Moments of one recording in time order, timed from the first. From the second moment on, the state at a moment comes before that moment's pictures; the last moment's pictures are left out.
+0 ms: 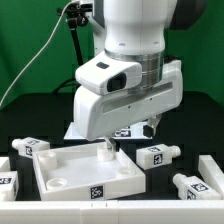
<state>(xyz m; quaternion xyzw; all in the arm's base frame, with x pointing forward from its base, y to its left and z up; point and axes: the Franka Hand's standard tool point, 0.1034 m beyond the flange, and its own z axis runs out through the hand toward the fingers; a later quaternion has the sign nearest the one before) 0.566 0.043 0.066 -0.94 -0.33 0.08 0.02</state>
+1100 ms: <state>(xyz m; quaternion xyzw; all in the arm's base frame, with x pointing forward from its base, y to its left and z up) 0.529 -0.045 0.059 -0.92 -0.40 0.07 0.02</state>
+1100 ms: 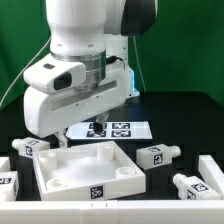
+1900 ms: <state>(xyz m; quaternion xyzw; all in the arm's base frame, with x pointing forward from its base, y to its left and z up) 0.512 -0.113 0.064 -0.93 -0.37 0.05 -0.02</state>
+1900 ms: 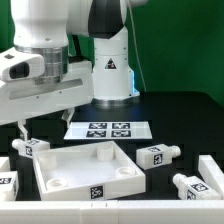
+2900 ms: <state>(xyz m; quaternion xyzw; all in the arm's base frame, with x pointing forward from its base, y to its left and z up) 0.502 -0.117 0.068 -0.90 -0.34 0.25 -0.10</state>
